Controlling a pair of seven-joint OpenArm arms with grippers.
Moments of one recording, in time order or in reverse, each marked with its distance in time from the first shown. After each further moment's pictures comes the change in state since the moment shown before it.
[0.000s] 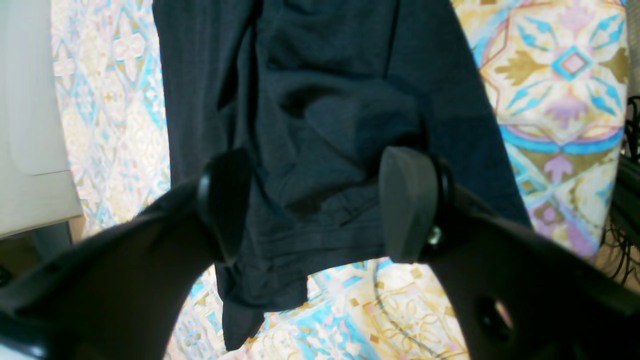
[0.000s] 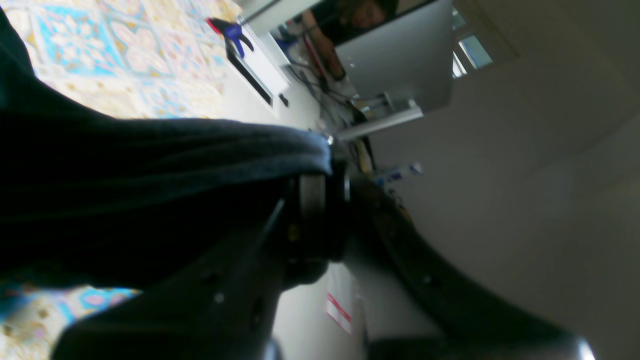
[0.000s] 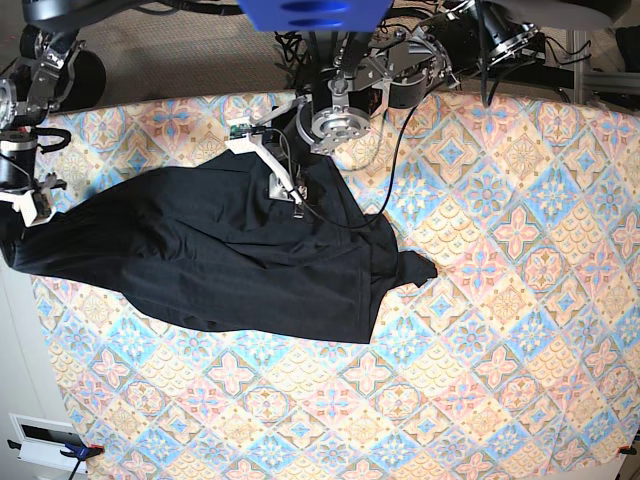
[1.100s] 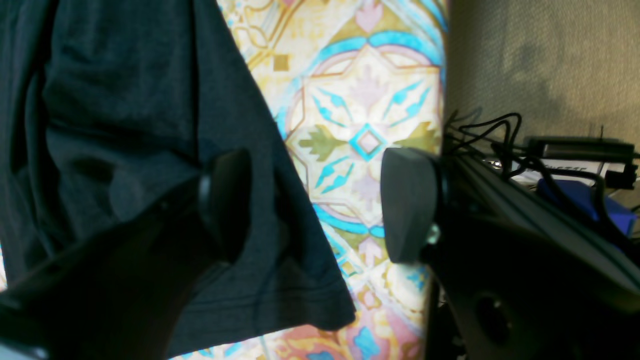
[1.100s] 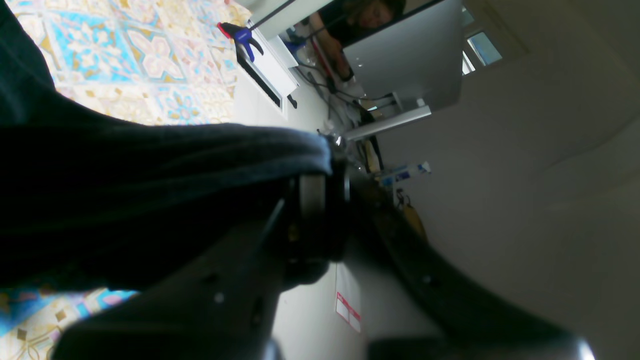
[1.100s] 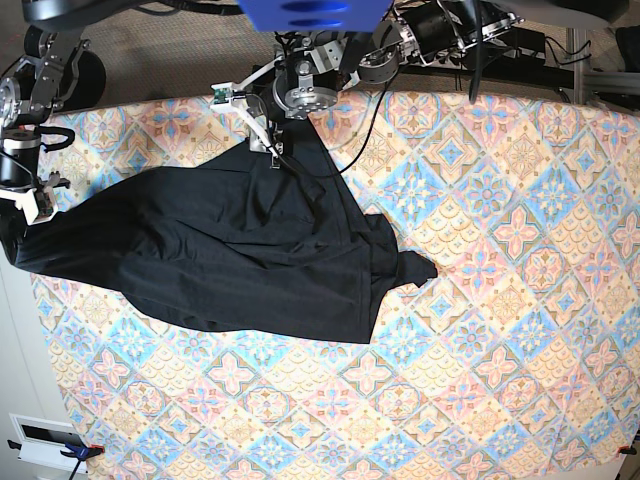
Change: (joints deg) left arm 5.1 0.2 6.1 -16.5 -0.9 7.8 -8.2; right arm 0.2 -1.3 0.1 0.0 0.0 -0.2 -0.1
